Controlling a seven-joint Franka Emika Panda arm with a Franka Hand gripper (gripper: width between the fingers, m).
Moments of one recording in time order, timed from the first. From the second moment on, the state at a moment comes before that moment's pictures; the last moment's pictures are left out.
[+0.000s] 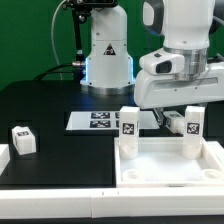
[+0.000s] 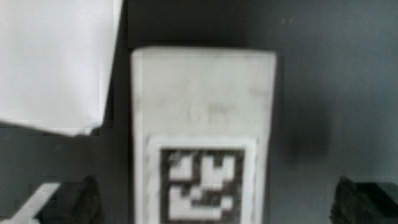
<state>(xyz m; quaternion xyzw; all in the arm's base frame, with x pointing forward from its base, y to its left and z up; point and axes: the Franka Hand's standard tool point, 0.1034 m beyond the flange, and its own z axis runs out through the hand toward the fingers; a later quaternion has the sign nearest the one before) 0.381 0.131 0.010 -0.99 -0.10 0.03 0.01</state>
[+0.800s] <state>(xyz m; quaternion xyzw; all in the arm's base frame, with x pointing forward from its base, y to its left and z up) 0.381 0.131 0.013 -0.99 -0.15 0.04 0.01</state>
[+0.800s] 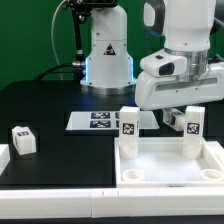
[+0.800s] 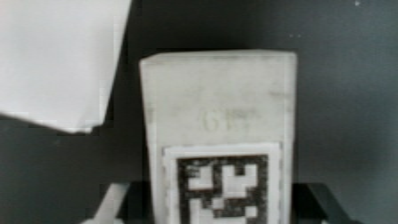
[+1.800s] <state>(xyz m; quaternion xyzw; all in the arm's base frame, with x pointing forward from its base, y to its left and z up) 0.408 0.074 0.034 -0.69 -0.72 0.05 0.03</state>
